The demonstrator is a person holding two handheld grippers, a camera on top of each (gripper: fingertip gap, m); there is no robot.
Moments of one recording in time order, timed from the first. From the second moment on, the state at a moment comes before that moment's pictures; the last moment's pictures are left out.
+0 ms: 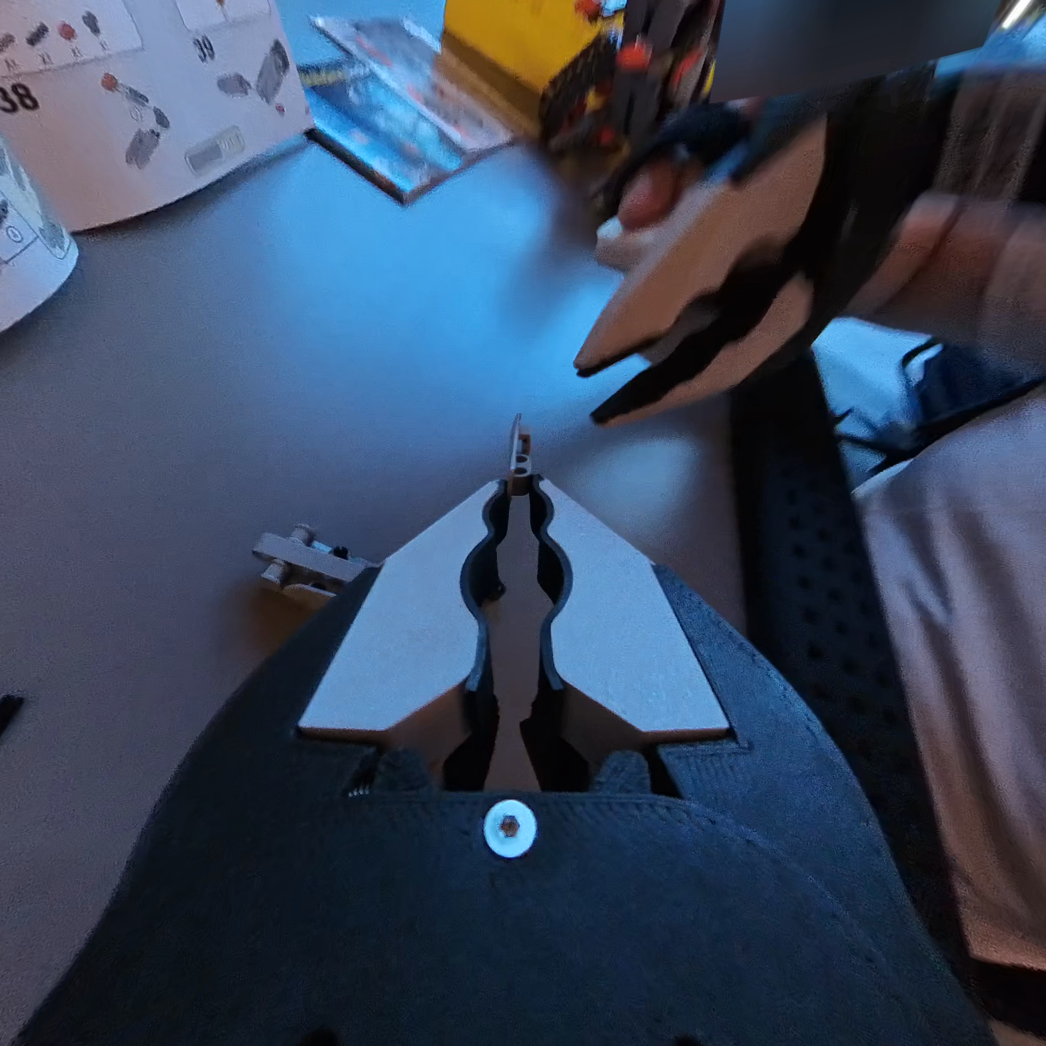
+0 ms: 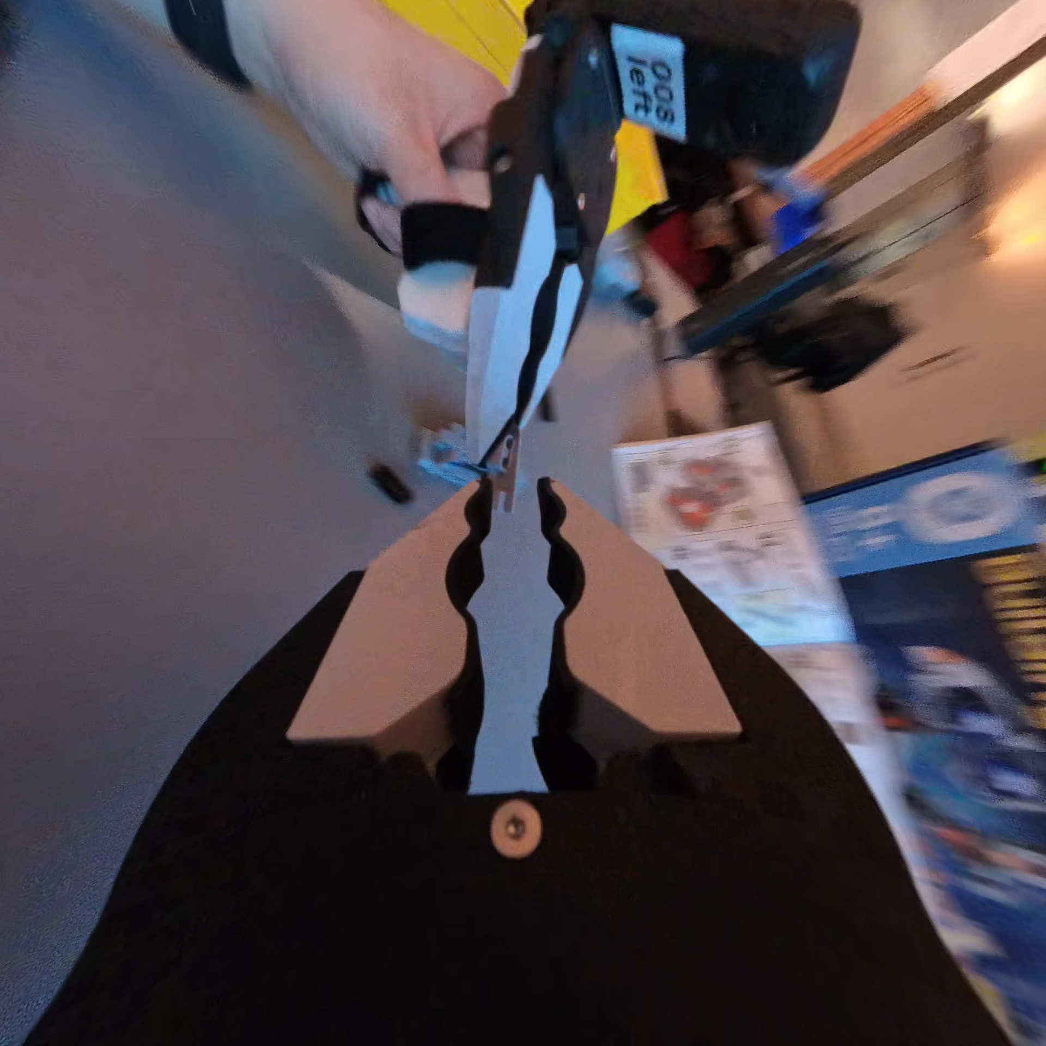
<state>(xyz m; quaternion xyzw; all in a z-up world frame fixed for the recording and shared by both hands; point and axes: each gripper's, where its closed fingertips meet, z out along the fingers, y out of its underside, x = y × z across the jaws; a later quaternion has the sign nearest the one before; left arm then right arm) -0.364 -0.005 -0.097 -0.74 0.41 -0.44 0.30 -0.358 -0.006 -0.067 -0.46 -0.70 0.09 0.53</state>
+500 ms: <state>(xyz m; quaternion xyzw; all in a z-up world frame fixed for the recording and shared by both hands) -0.351 -0.031 -0.127 -0.73 0.53 -0.32 0.28 -0.355 -0.023 -0.122 -0.56 -0.78 0.23 0.15</state>
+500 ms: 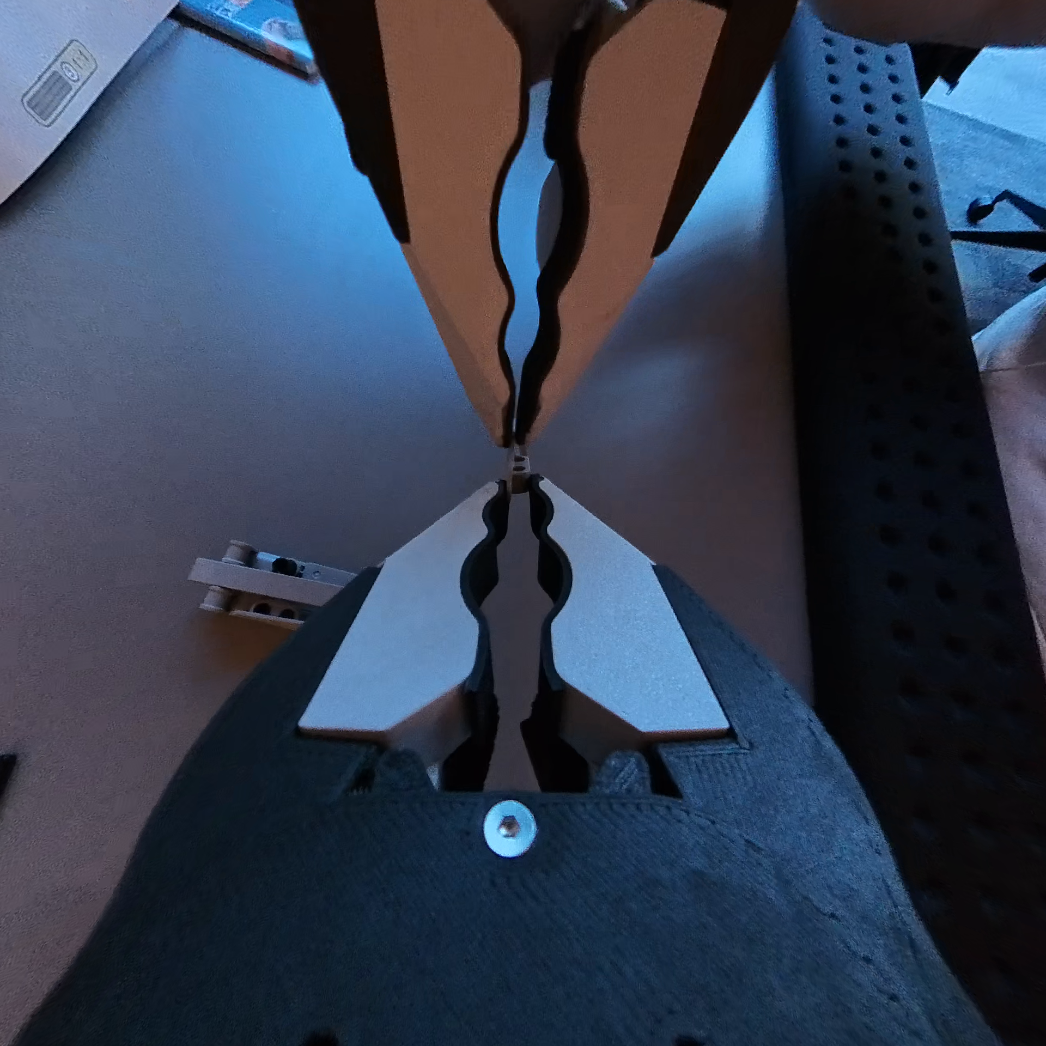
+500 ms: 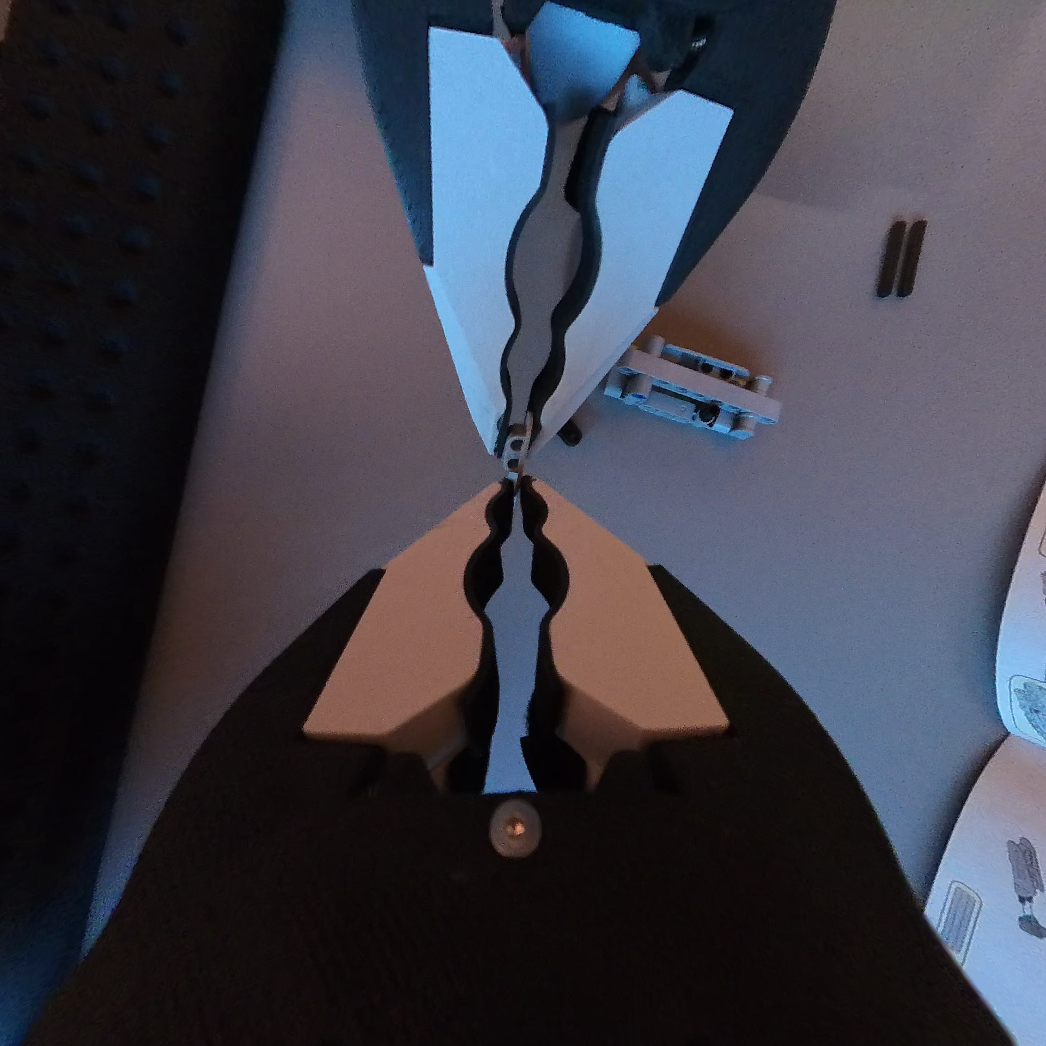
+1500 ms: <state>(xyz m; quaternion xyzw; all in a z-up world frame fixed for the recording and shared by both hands) -0.351 -0.016 -0.058 -0.68 0.36 -0.57 0.30 -0.372 0.006 -0.034 -0.60 -0.43 0.59 0.32</state>
